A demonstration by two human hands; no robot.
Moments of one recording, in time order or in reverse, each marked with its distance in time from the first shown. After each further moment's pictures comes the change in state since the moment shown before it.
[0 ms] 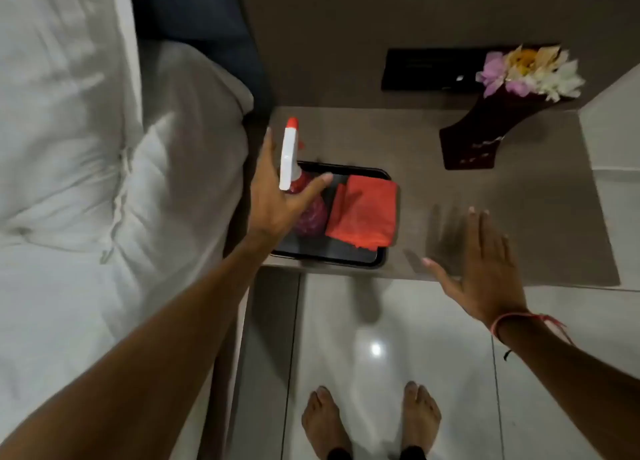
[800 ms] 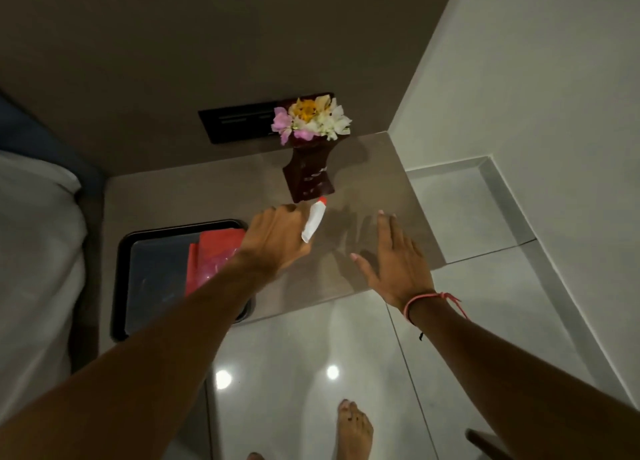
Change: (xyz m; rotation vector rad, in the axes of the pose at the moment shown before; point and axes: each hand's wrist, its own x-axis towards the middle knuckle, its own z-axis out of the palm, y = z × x) left_hand -0.011 0.135 0.194 0.718 -0.499 0.693; right_hand 0.005 0.108 -0.043 0.095 0.066 0.231
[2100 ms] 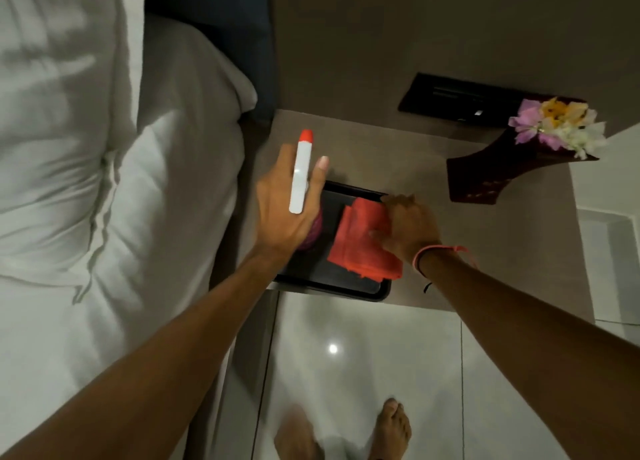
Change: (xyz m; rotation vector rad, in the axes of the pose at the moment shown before) left_hand -0.143 -0.196 -0.033 -0.609 0.790 -0.578; right_hand 0.078 -0.253 0.065 -0.197 -0.279 -0.289
